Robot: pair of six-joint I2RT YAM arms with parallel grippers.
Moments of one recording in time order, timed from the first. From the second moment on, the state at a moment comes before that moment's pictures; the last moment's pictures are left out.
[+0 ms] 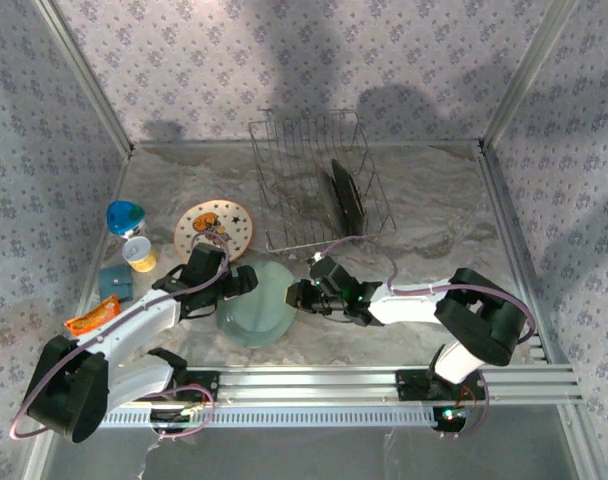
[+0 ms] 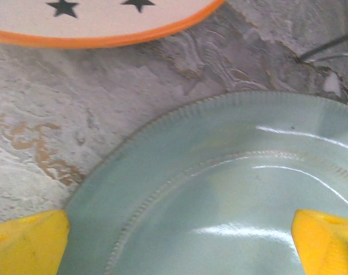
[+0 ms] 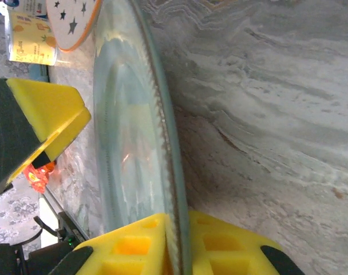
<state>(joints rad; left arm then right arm) -0.47 1.08 0.48 -0.36 0.06 -0.75 0.98 1.56 0.63 0.29 -0.18 1.11</state>
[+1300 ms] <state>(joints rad) -0.36 0.79 0.83 -0.73 -0.02 -0.58 1.02 1.53 0.96 -0.09 -0.18 0.91</state>
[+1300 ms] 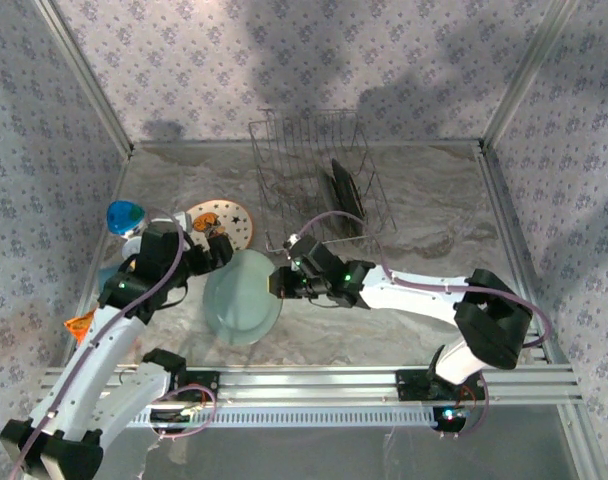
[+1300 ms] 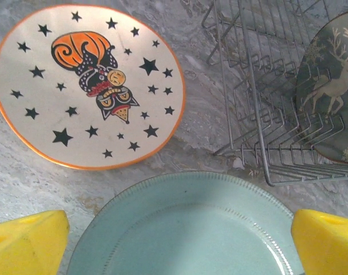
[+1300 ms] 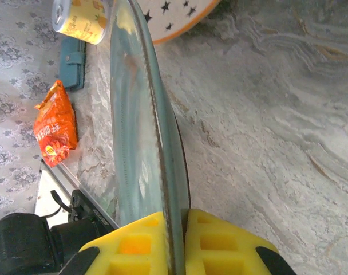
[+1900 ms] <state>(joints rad) -0.32 0.96 1.17 -0.79 -0.02 -0.44 0.89 1.39 1.27 -0.40 -0.16 0.74</state>
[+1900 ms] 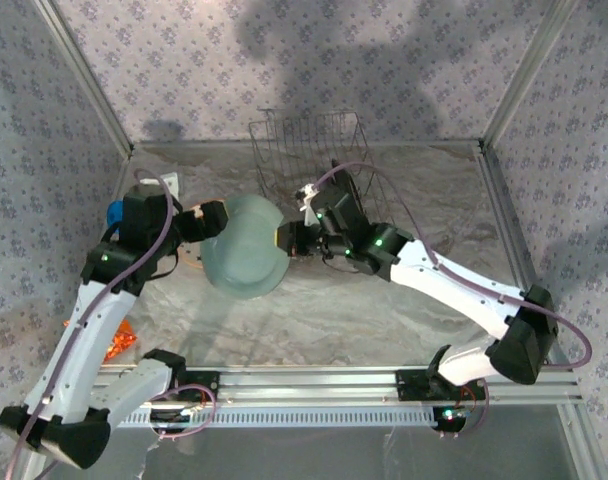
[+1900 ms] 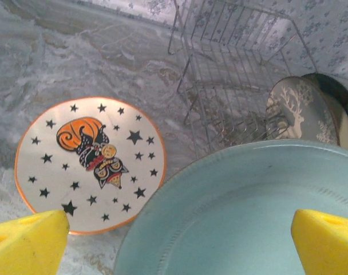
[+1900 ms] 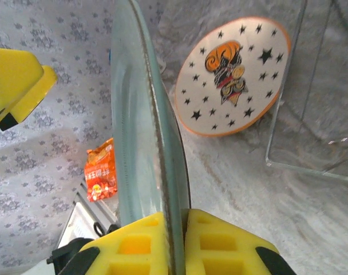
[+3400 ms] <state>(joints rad) -0.24 1.18 1.14 -0.60 -0.03 -0.28 1.03 2.06 2.28 -1.29 1.00 0.47</state>
